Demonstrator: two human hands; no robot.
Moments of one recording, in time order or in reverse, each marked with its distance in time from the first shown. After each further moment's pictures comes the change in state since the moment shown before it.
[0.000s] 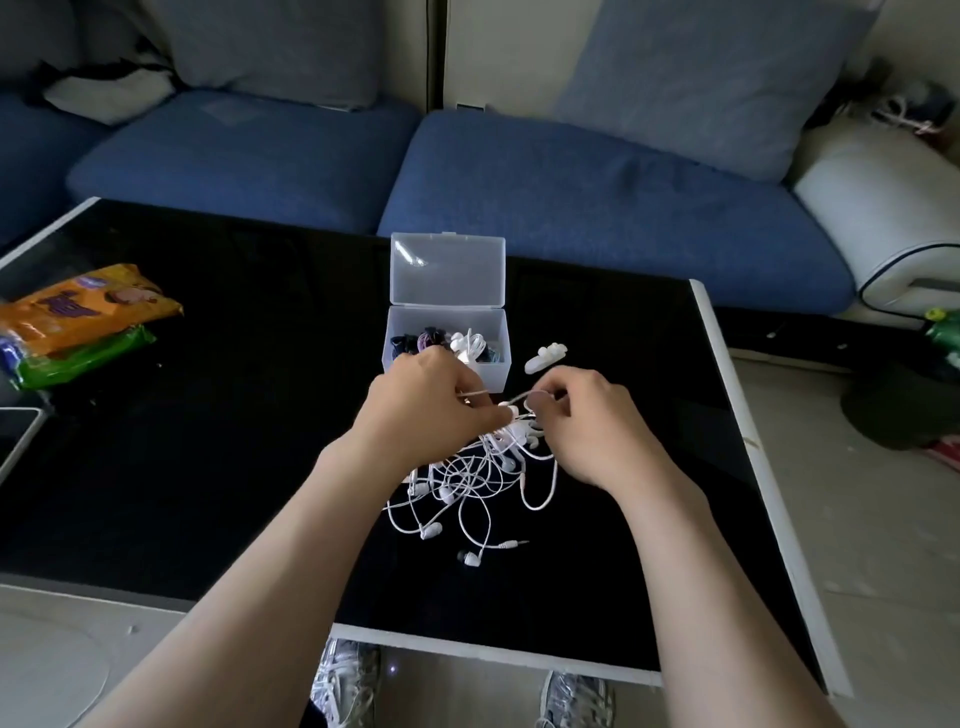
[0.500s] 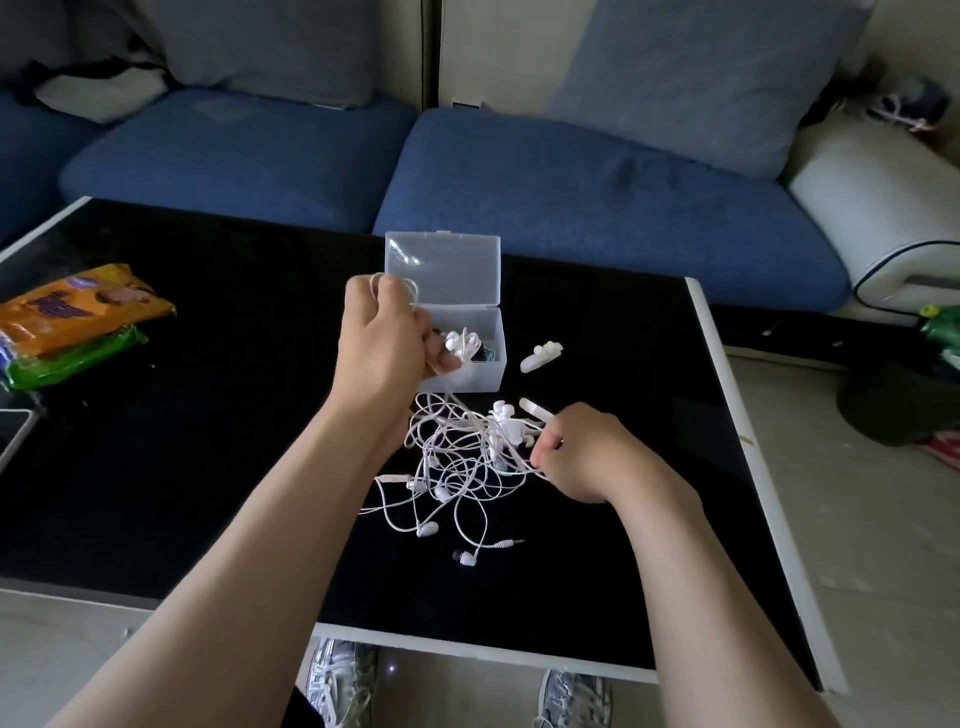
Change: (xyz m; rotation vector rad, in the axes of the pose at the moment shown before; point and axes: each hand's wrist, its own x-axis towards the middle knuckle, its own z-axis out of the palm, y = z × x) left_hand 0.010 0.015 -0.020 -1.209 0.383 -0.210; right_hand 0.003 0.009 0.008 -0.192 -0.295 0.256
